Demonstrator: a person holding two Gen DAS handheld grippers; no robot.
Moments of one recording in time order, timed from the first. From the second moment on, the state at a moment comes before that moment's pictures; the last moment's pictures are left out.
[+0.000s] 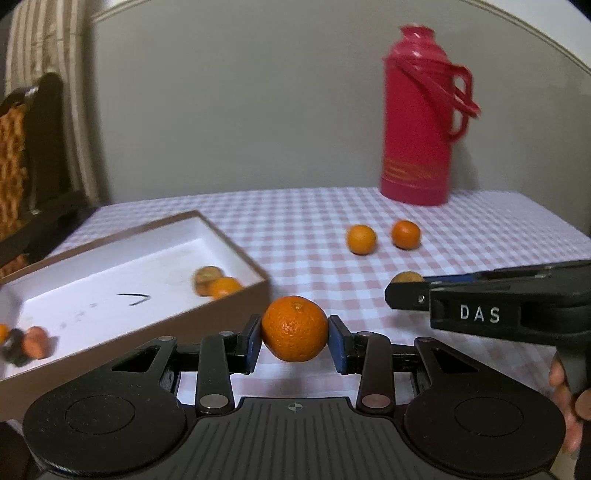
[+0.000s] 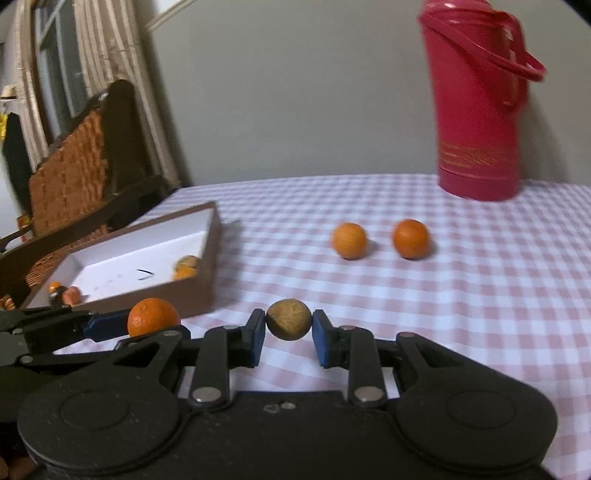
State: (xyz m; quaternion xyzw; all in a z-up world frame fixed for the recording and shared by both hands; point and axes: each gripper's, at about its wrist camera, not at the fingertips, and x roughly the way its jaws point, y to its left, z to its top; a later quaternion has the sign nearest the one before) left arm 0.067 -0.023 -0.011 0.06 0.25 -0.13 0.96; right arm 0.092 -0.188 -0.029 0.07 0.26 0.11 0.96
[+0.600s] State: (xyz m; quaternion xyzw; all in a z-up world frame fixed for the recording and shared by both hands) left arm 0.060 0.056 0.008 0.02 0.21 -0.04 0.98; right arm 0.099 -0.119 -0.015 0.05 0.21 0.17 0.96
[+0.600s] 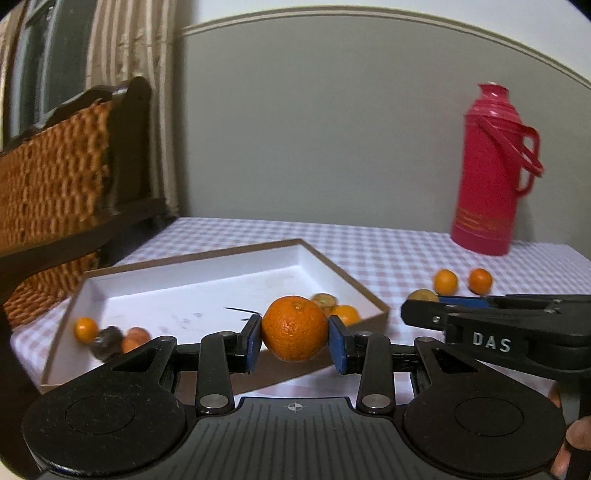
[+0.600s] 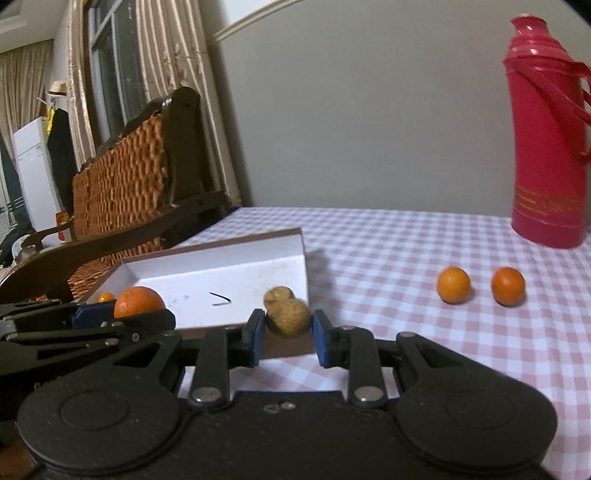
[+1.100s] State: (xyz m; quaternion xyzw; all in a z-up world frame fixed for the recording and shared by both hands) left arm 0.068 0.107 0.011 -0.01 0.19 0.04 0.98; right arm 0.114 -0.089 -0.005 0.06 0.16 0.17 0.97
